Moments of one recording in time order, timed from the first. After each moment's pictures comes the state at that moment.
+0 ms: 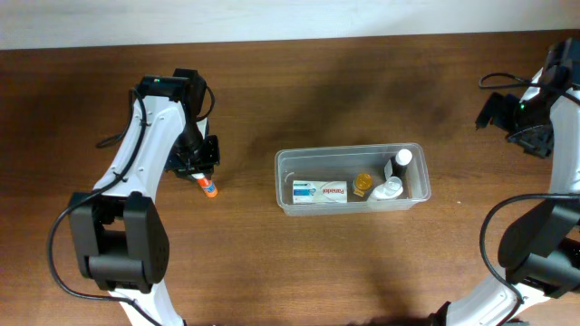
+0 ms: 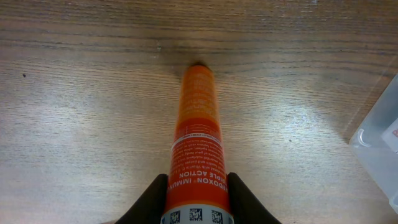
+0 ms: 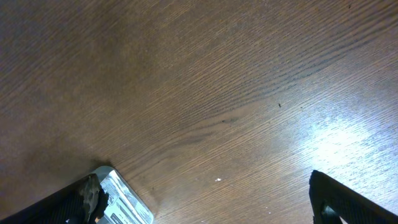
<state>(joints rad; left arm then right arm) -0.13 1.99 1.69 -1.41 0.03 -0.23 -0.41 1.92 1.81 -1.24 -0.05 0.19</state>
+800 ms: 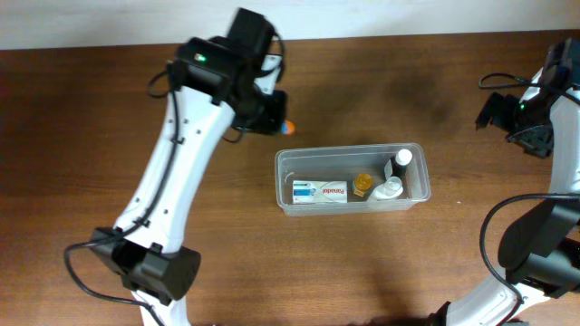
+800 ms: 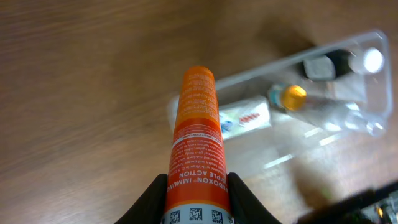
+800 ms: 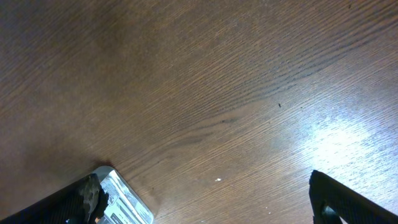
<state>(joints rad) -0.46 1.99 2.28 -1.54 0.14 -0.21 -0.41 1.92 1.81 -1.24 -0.05 0.19</state>
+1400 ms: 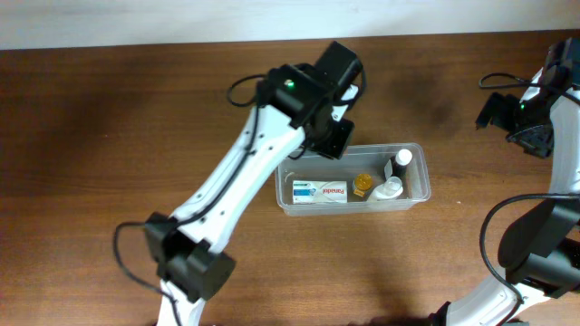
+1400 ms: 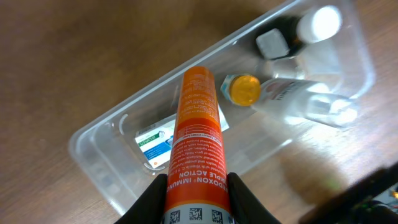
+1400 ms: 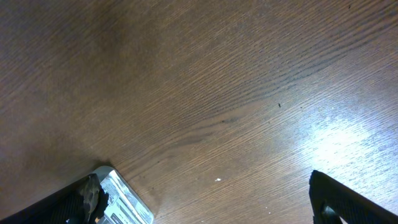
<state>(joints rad) -0.70 2.11 2.28 -1.43 0.10 -0.21 -0.41 1.92 1.81 -1.24 -0.05 0.19</state>
